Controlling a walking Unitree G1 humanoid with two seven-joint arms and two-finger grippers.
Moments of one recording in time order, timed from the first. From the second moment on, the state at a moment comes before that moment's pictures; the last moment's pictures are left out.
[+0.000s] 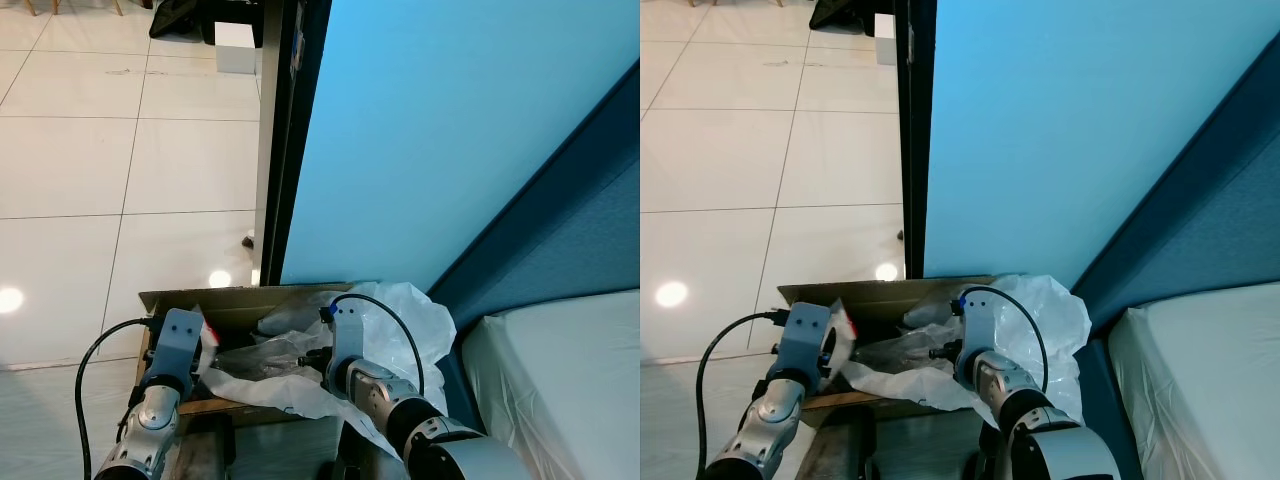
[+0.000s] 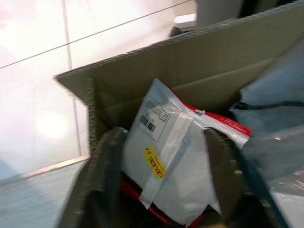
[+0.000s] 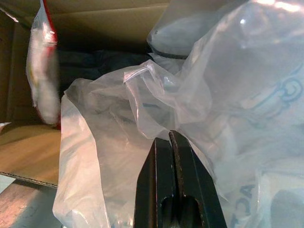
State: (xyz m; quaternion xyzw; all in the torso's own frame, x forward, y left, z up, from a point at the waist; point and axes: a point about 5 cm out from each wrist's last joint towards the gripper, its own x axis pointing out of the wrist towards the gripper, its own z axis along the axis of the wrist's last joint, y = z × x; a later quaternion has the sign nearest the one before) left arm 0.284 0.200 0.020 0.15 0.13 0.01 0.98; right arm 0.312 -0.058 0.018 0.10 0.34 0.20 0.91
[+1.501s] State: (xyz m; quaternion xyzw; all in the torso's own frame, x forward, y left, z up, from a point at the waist) left arm 0.243 0.083 0.030 0.21 0.04 -0.45 0.87; right arm 0.351 -0.050 0.074 0.32 0.24 0.18 0.90
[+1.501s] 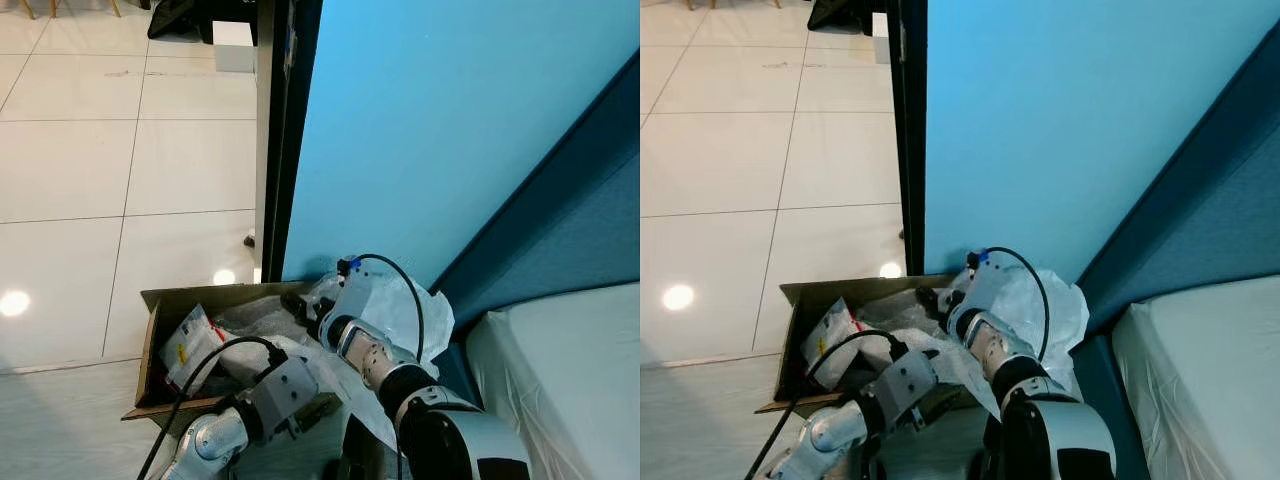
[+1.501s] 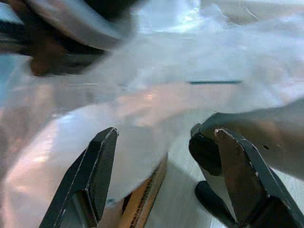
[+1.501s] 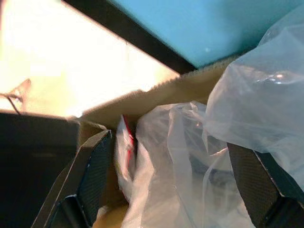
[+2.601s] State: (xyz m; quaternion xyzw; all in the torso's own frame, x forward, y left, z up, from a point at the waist) left arm 0.246 0.064 0.026 0.43 -0.07 -0.44 0.78; right arm 0.351 -0.047 0.079 0.35 0.24 0.21 0.88
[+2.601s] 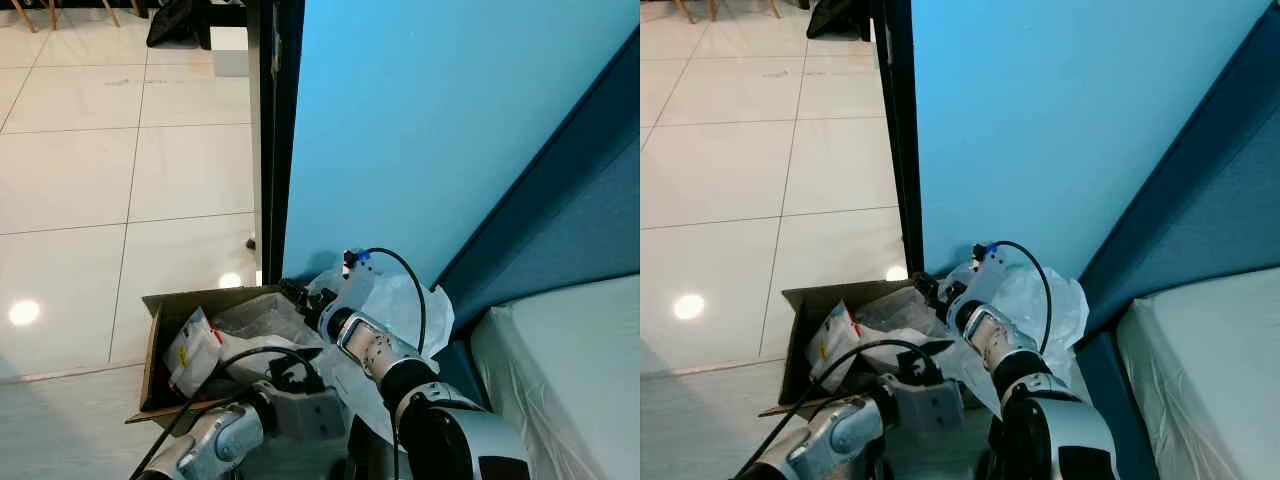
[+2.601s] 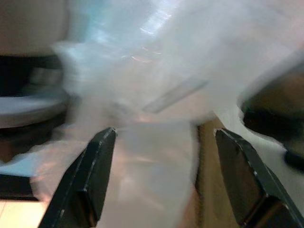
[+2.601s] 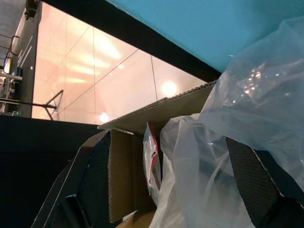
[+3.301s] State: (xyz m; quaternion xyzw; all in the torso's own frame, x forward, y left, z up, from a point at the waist) left arm 0.274 0.058 0.020 0.55 -0.12 -0.33 0.76; right arm 0.352 -0.043 0.085 0.35 0.23 0.24 0.87
